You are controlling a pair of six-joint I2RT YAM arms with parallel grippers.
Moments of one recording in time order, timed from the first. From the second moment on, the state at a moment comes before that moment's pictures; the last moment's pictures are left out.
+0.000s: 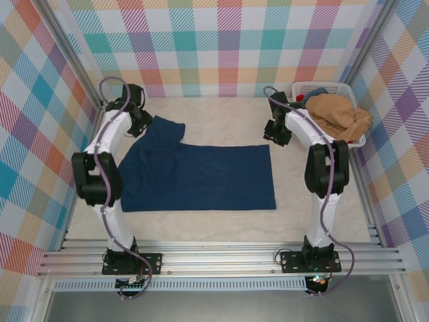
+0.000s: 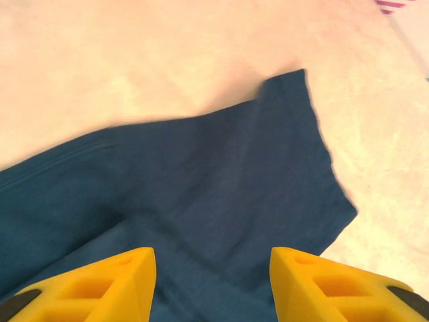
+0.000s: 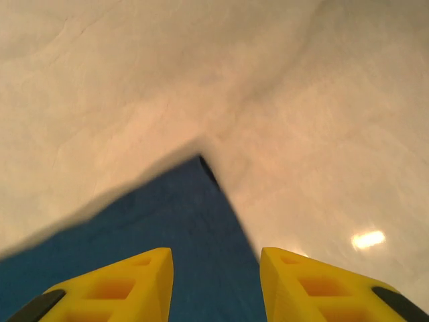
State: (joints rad) left arm -0.03 1.99 1.78 -0.83 -0.10 -0.81; right arm 0.23 2.10 1.79 -0.98 0.07 0.67
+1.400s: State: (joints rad) left arm -0.01 2.29 2.18 -0.82 0.10 -0.74; right arm 0.25 2.36 1.98 -1.03 0.02 0.71
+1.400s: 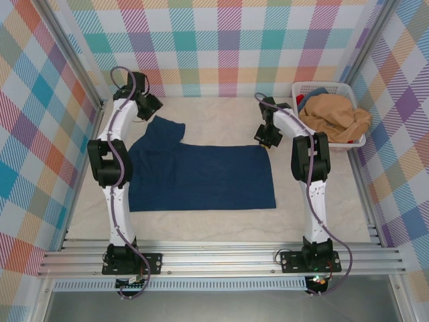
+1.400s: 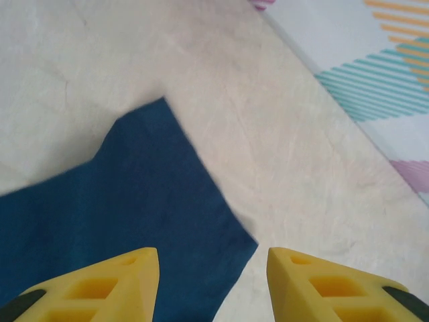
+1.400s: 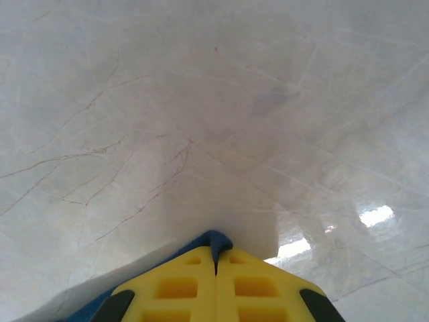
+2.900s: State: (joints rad) left arm -0.02 2.78 2.66 -0.88 -0.09 -0.62; right arm 0.25 2.23 1.76 -0.92 -0.03 0.70
